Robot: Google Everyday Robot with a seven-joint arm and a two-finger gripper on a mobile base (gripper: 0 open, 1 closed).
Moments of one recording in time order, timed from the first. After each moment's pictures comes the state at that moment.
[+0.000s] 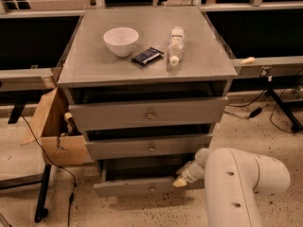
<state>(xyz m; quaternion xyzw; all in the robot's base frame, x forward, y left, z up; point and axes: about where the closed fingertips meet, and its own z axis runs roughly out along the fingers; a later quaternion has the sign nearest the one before) 0.612 -0.160 0.181 -0.52 0.82 0.18 0.15</state>
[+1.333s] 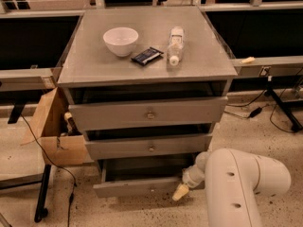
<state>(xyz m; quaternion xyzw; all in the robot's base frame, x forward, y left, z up) 0.584 -0.162 0.169 -0.53 0.82 0.19 0.13</state>
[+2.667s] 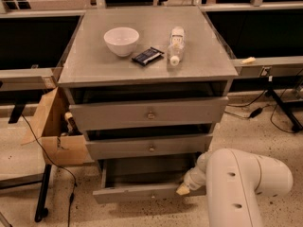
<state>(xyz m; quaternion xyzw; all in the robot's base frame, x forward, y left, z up) 0.575 -0.164 0.169 -0.53 0.82 0.20 0.12</state>
